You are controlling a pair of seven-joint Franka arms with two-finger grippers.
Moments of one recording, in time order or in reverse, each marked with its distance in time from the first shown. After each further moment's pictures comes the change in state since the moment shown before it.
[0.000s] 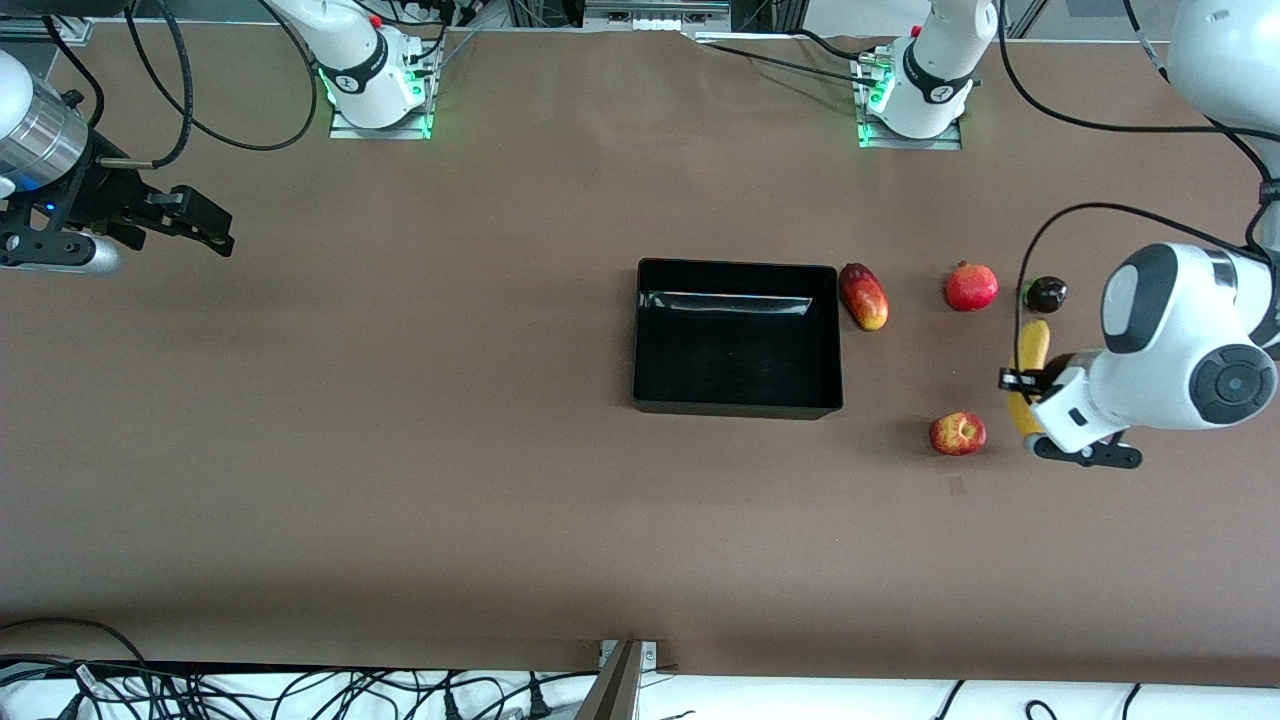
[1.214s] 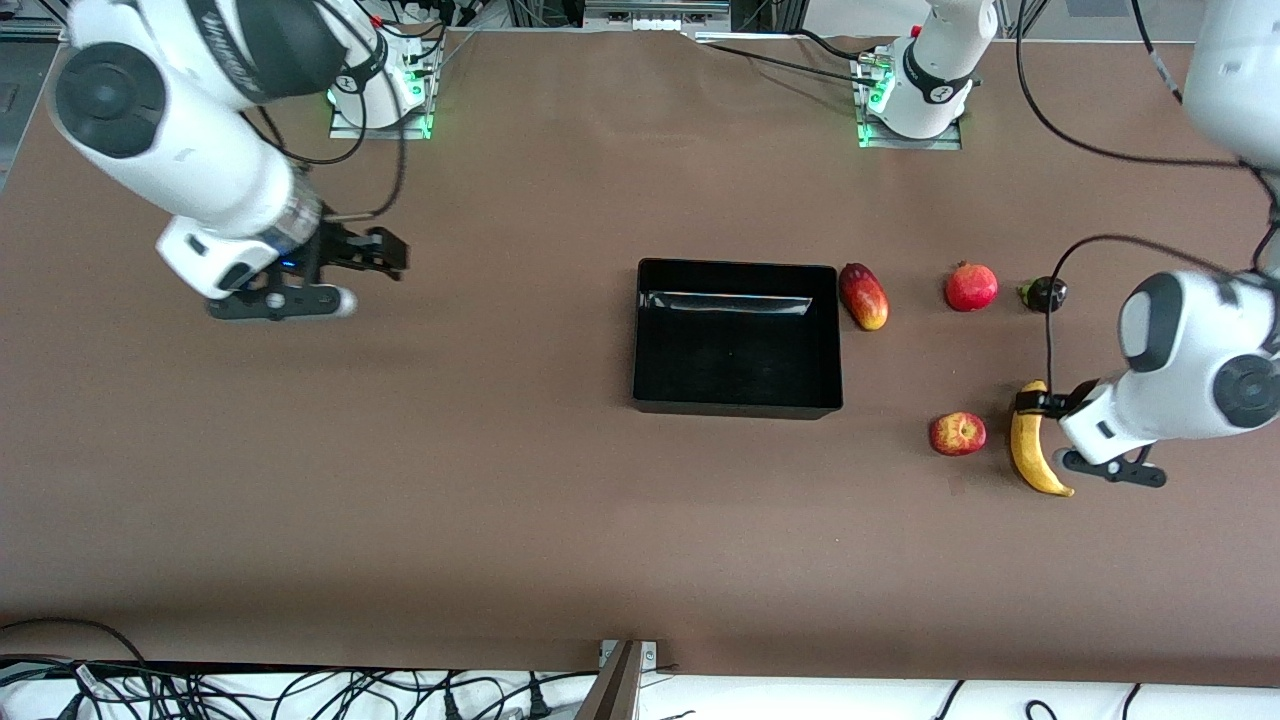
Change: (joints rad) left arm 0.024 -0.055 0.043 -0.049 -0.019 0.081 0.101; right arm 0.237 0.175 0.023 -0.001 0.085 0.121 0.142
